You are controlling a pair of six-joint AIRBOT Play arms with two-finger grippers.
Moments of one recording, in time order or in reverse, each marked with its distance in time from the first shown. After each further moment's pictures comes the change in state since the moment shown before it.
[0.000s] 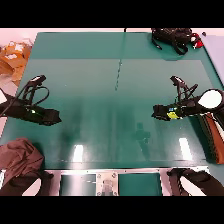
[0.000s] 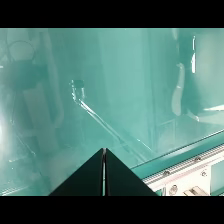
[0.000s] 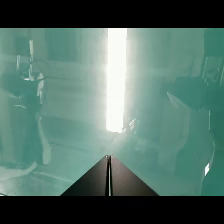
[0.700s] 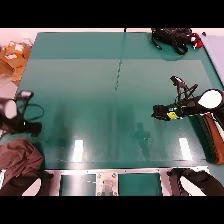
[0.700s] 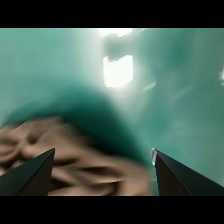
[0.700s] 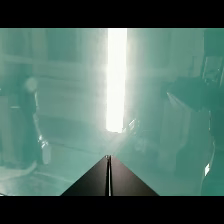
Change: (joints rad) left arm 0.000 0.000 -0.181 0.684 -0.001 -0.192; right arm 0.000 0.000 0.000 0.000 -0.001 0.000
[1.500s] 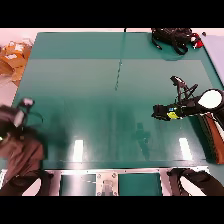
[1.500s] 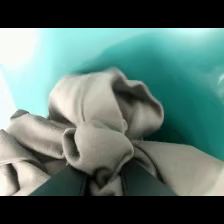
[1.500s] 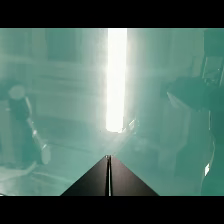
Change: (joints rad) left arm 0.000 -0.002 0.018 0.098 0.079 0.060; right arm 0.000 0.000 0.000 0.000 0.000 0.000
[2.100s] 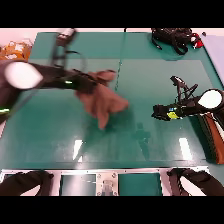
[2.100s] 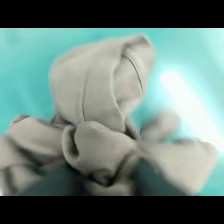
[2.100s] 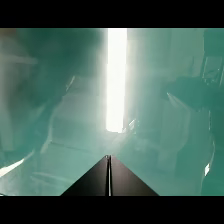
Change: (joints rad) left arm -0.449 -0.260 0.499 -0.754 0.469 0.180; right arm 0.000 0.000 0.000 0.000 0.000 0.000
